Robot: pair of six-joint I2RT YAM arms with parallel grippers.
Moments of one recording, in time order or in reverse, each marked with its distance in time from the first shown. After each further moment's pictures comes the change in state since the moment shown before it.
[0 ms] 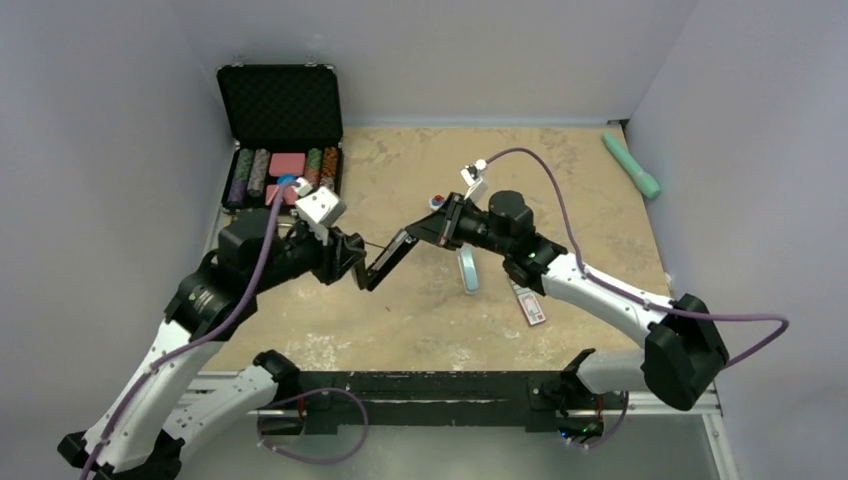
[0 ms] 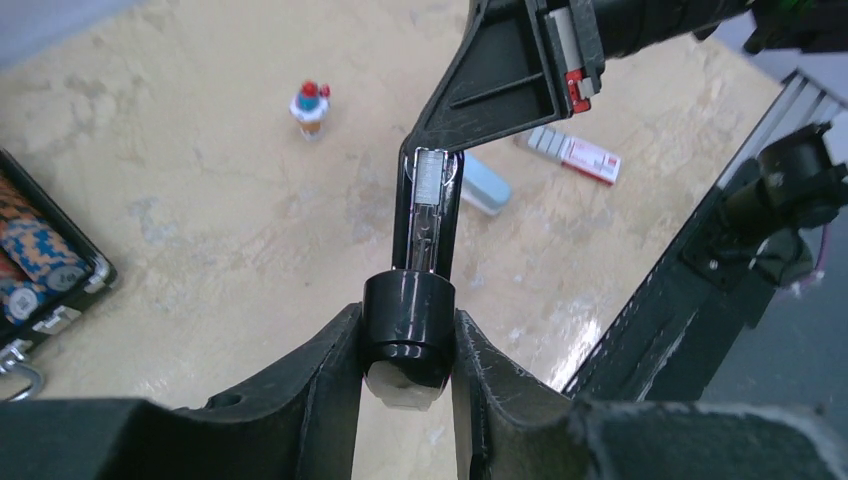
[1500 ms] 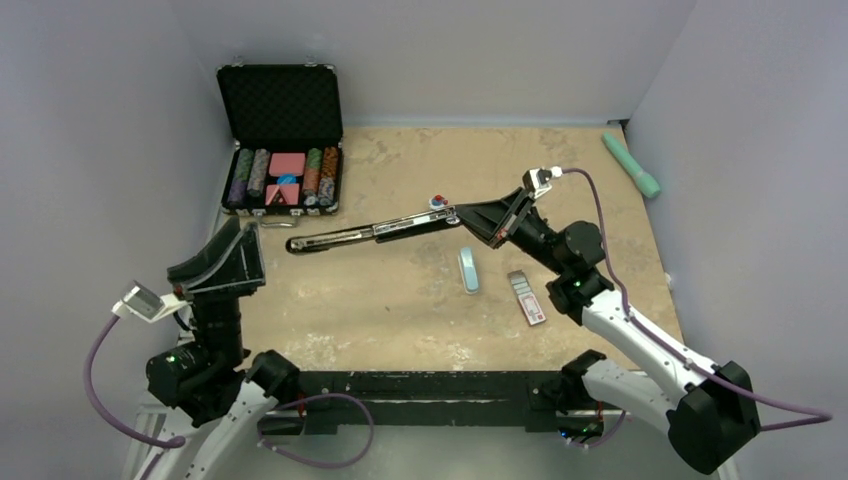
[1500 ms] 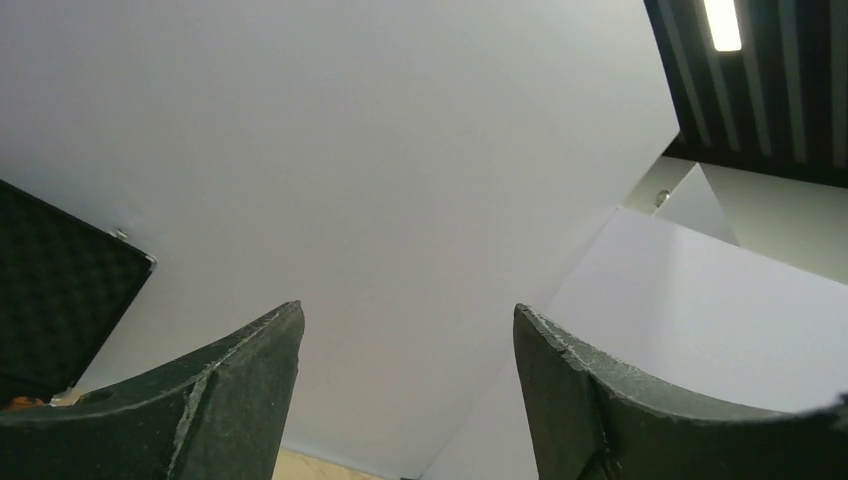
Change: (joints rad) left arm 0.009 -0.743 -0.609 1.039 -0.651 -0.467; right arm -0.187 -0.342 -0.245 0.401 -0.104 0.589
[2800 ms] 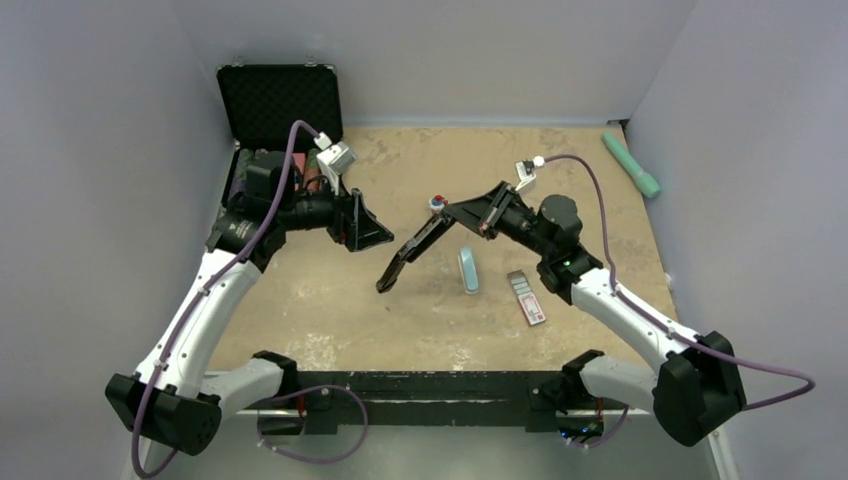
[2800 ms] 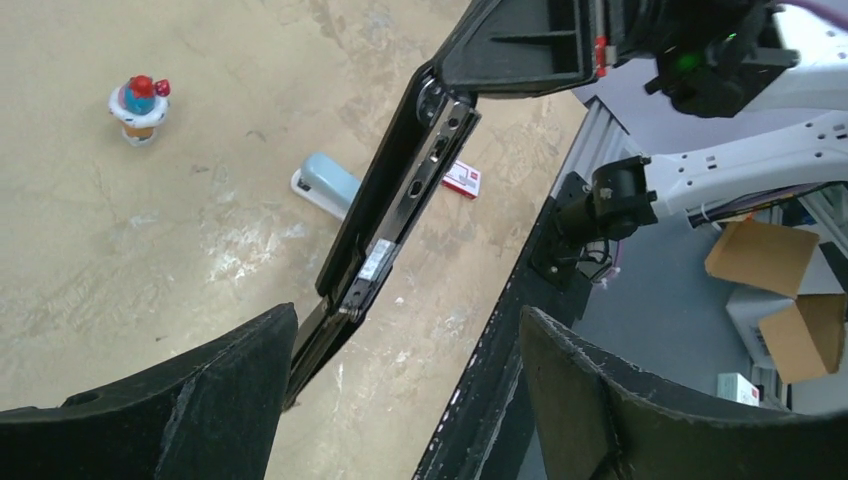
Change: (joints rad) left arm 0.267 1.044 0.687 -0.896 1.245 0.323; right arm -0.042 0.152 0.061 -0.175 -0.011 -0.310
